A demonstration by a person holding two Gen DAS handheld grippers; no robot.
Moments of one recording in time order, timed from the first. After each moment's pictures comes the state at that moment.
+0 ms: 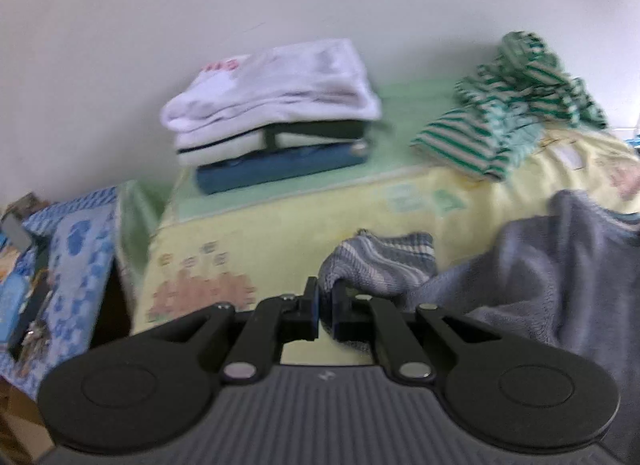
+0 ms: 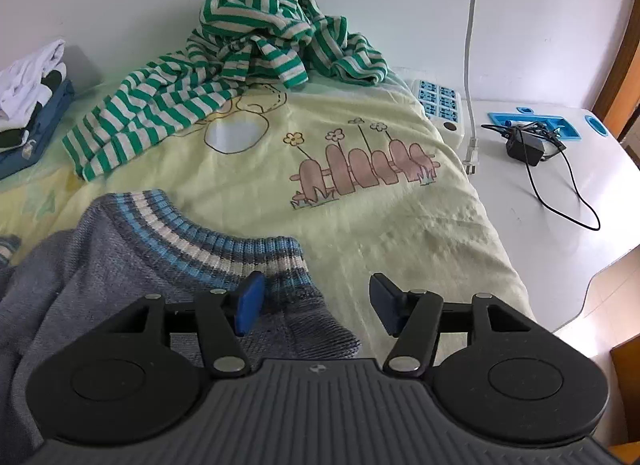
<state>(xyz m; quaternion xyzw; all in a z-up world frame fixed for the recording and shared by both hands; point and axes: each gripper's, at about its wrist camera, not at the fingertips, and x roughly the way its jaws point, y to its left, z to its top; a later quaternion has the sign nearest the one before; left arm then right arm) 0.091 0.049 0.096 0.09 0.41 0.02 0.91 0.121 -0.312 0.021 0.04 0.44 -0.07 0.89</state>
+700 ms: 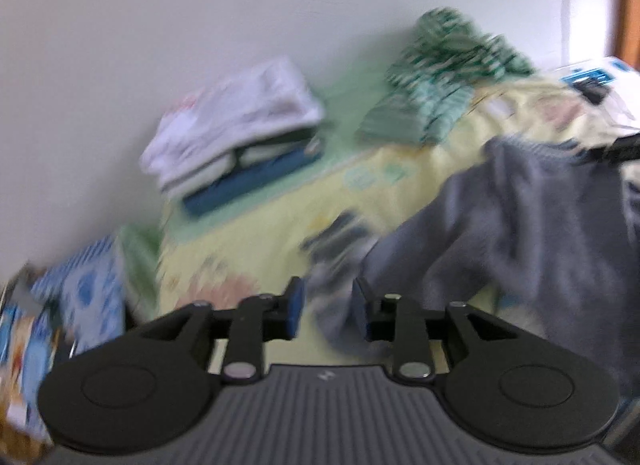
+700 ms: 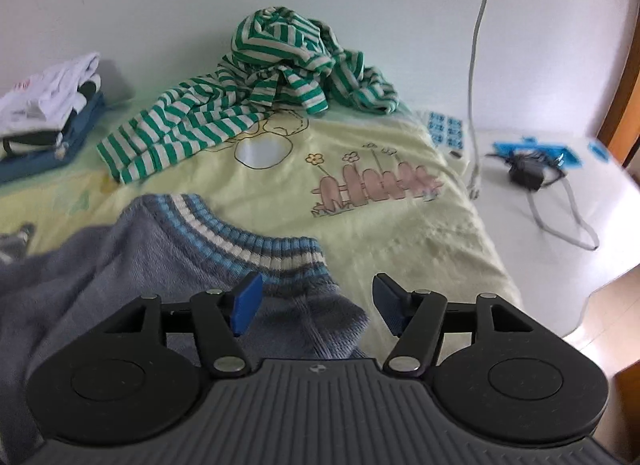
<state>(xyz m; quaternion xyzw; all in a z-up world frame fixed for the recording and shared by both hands) 0.045 0.014 0.132 0.19 0.38 -0.10 0.90 0.085 -0.305 0.036 0.03 0.39 -0.05 0.92</state>
